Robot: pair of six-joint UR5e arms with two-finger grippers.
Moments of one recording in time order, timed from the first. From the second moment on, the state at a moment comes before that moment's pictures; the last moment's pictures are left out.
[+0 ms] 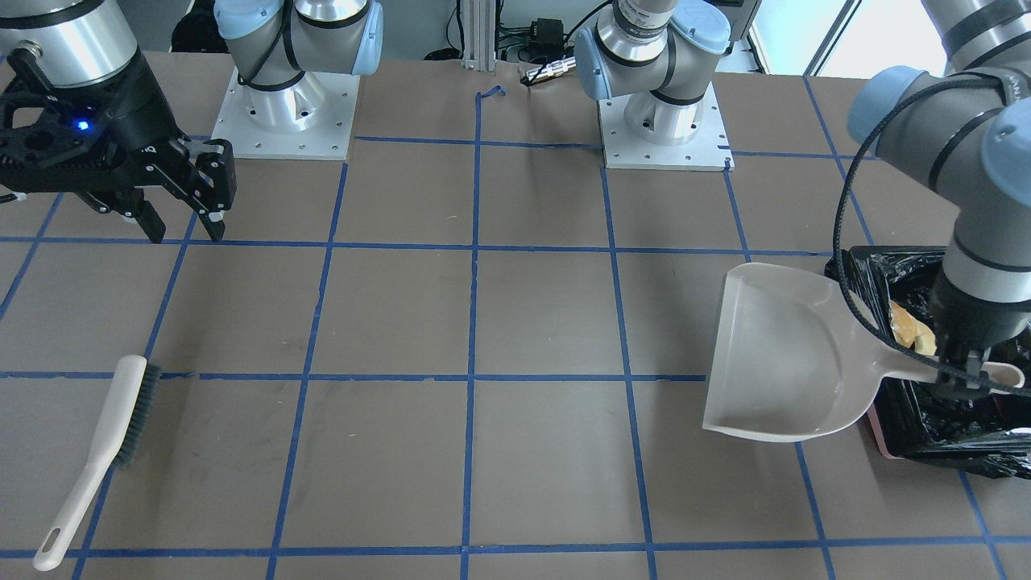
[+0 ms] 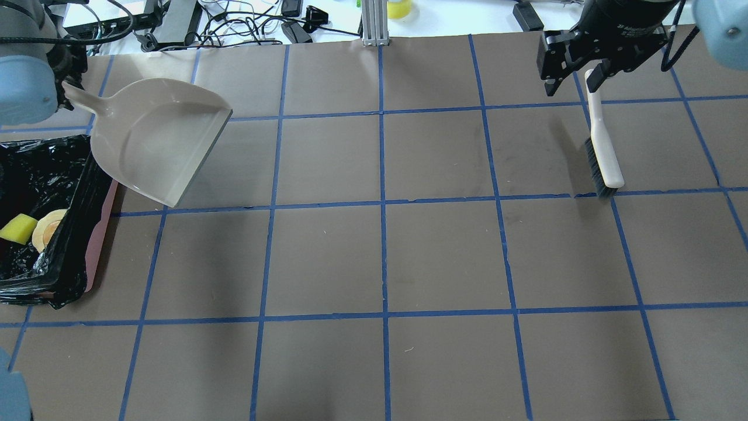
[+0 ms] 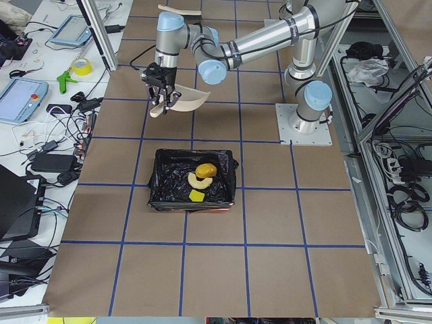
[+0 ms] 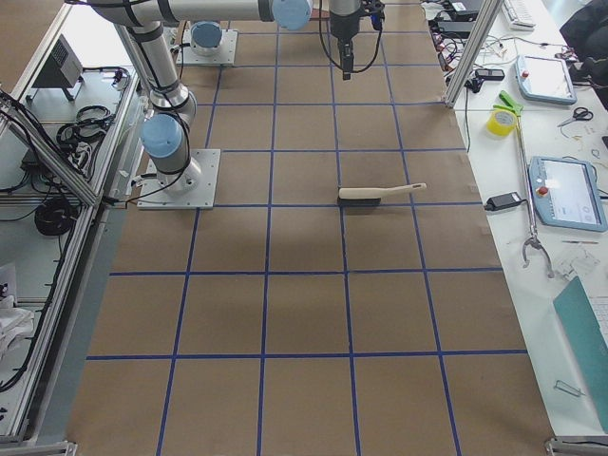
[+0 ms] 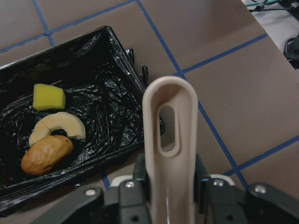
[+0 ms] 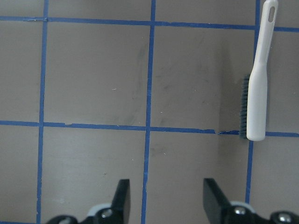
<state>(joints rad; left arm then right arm) -1.29 -1.85 -1.58 -0.98 1.85 -0.92 1.52 -1.54 1.49 -1.65 -1.55 -0.10</state>
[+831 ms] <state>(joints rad) -1.40 -2.07 -1.55 -0.88 1.78 -1.16 1.53 -1.54 1.46 -1.64 -1.55 0.06</state>
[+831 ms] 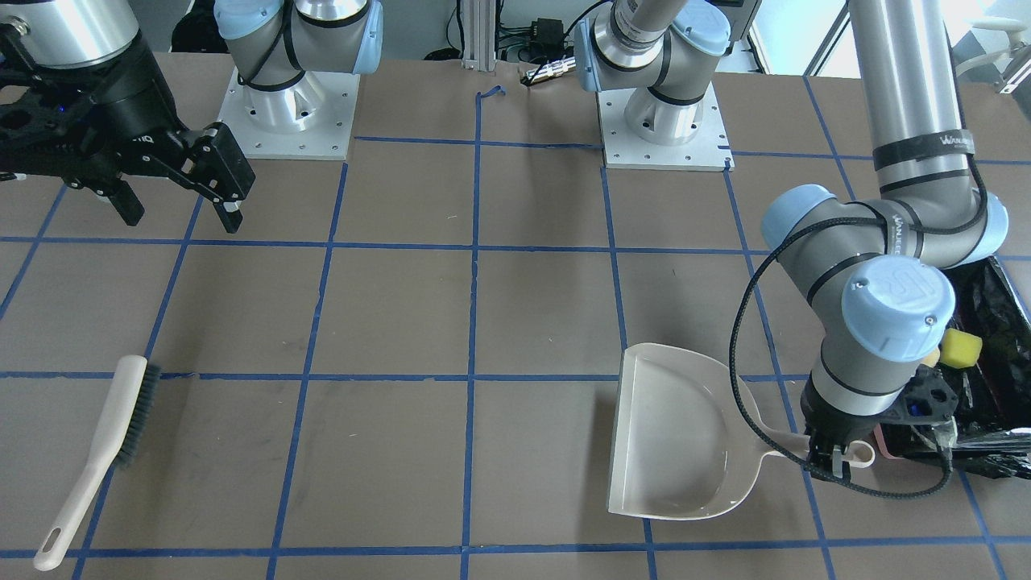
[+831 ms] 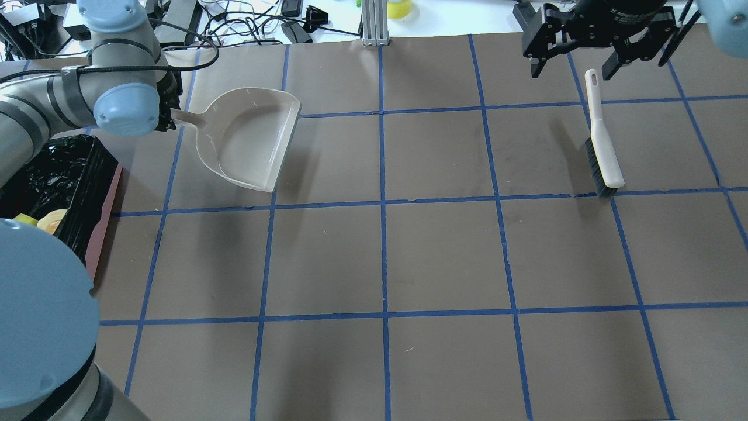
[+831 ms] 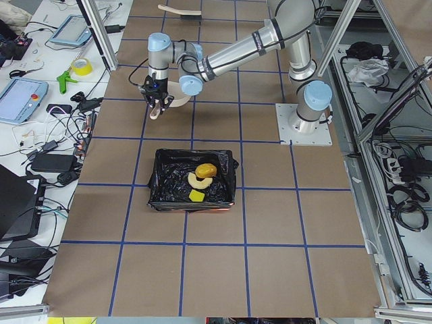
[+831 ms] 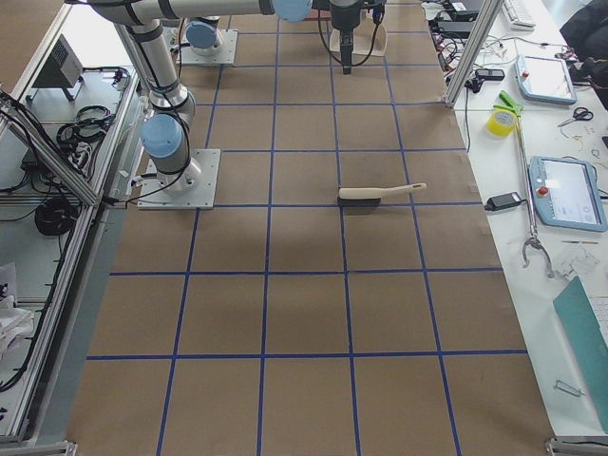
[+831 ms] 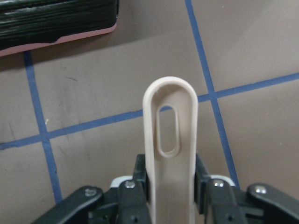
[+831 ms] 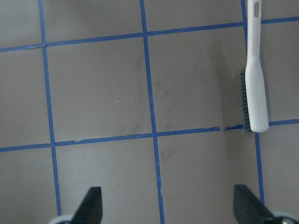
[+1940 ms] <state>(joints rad) -1.42 -2.18 -1.51 -0.86 1.79 -1.34 1.54 -1.54 1.49 -1.65 -1.56 0.06</state>
